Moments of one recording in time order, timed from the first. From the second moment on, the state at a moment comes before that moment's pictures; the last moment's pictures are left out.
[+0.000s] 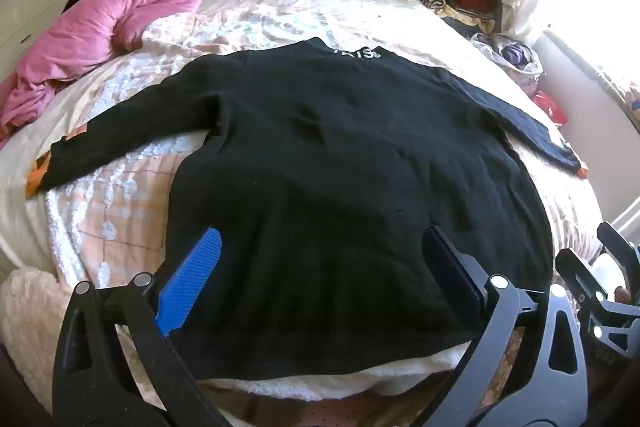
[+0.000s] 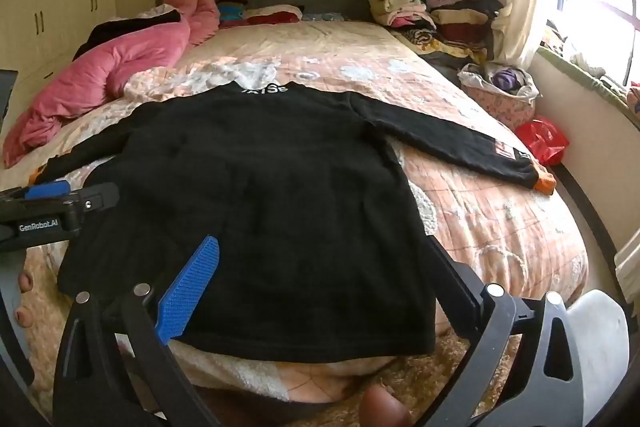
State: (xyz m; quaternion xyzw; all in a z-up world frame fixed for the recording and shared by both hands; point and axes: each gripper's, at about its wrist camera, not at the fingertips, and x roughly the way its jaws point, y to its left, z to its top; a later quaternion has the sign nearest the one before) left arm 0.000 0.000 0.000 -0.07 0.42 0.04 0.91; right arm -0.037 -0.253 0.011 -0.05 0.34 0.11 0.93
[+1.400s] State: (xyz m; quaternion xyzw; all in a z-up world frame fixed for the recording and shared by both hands) left arm -0.002 -0.004 0.006 -0.07 0.41 0.04 0.91; right arm -0.036 -0.249 0.002 -0.05 0.35 0.11 0.93
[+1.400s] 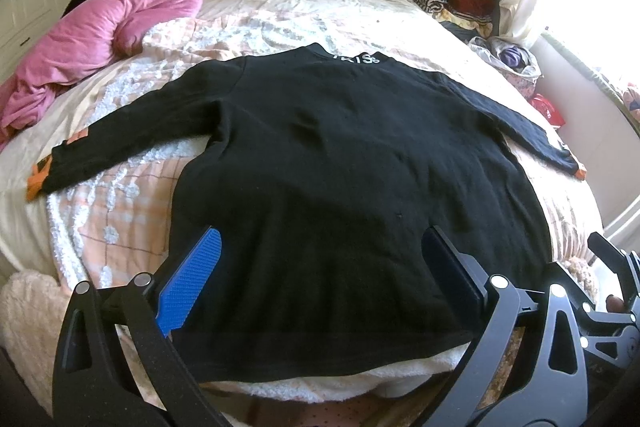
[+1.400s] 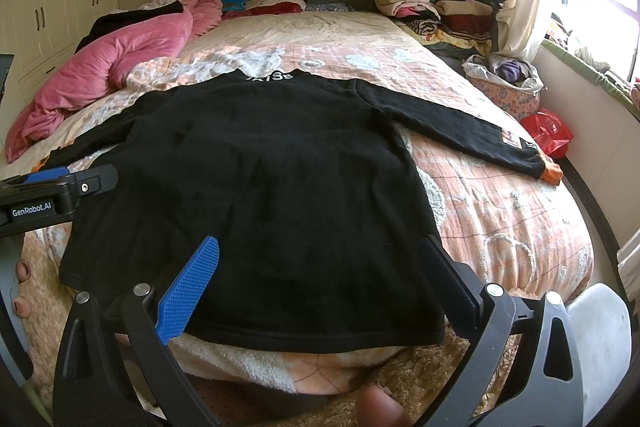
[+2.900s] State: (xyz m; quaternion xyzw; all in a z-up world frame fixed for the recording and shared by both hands) left arm 0.025 0.011 0.015 -0.08 0.41 0.04 0.91; right arm 0.009 -0.234 0.014 -0.04 0.36 0.11 0.92
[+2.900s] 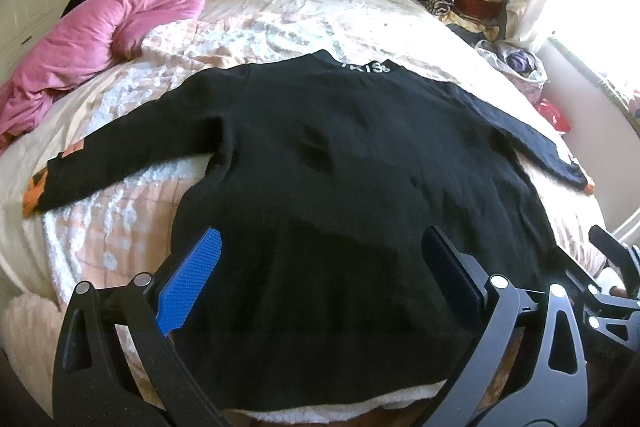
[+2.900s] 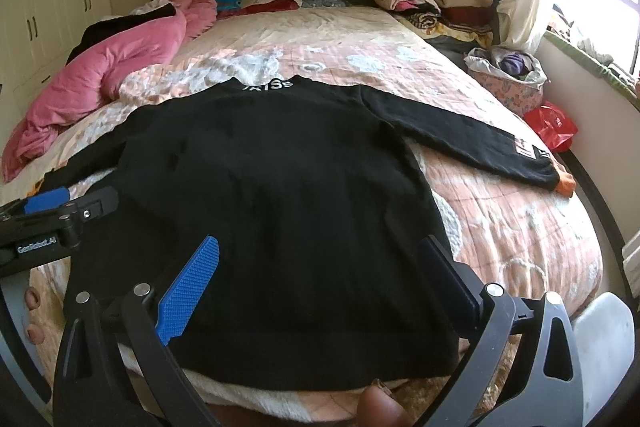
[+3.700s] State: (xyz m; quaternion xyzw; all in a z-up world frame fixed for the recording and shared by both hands) left arm 0.118 0.028 0.021 -0.08 0.42 0.03 0.90; right arm 0.087 -0.224 0.017 -0.02 0.38 0.11 0.92
